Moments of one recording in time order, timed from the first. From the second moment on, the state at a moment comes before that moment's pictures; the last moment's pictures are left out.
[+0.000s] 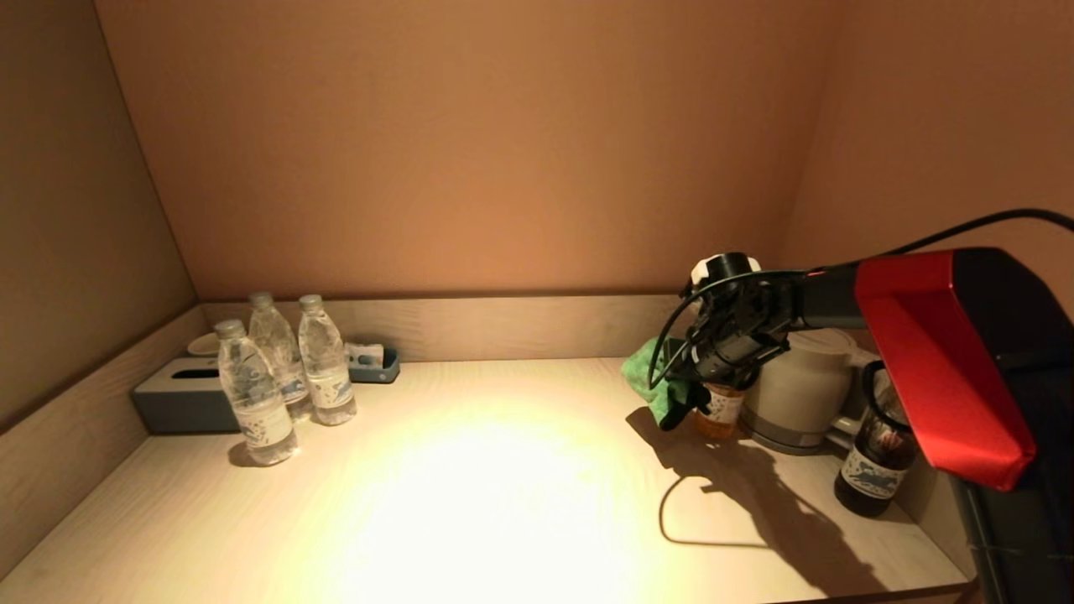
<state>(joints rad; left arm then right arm) 0.01 0.00 0.00 0.01 -0.03 0.09 0.11 2.36 -1.90 0.46 0.10 0.22</state>
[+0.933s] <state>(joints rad) 0.01 0.00 0.00 0.01 -0.03 0.09 0.21 2.57 -1.93 0.48 0.07 0.20</state>
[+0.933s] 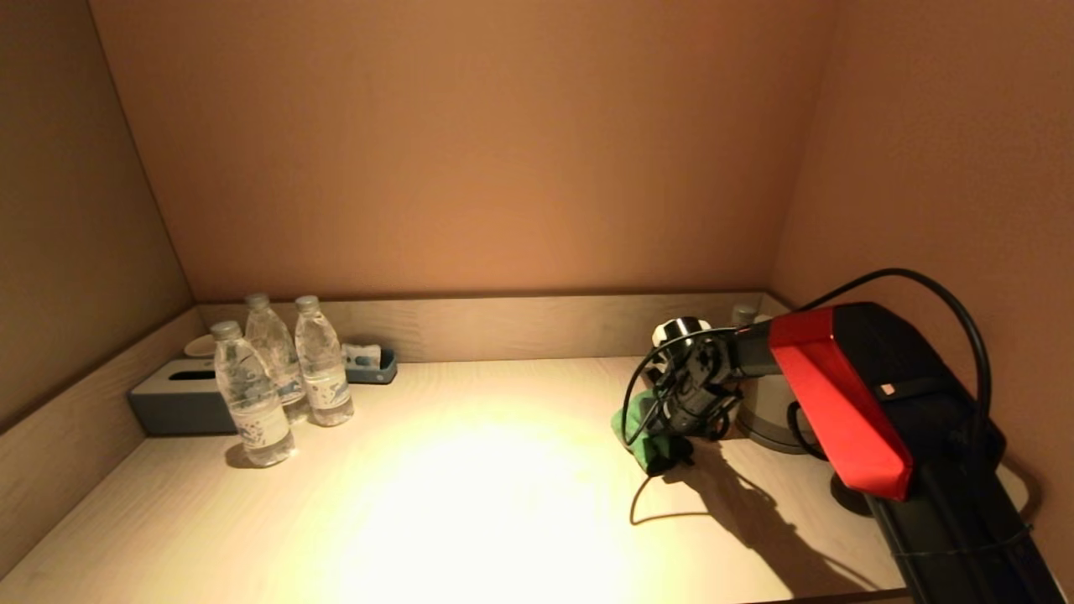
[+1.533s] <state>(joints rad) 0.01 0.00 0.00 0.01 -0.03 0.09 0.39 2.58 -1.92 0.46 0.08 0.21</state>
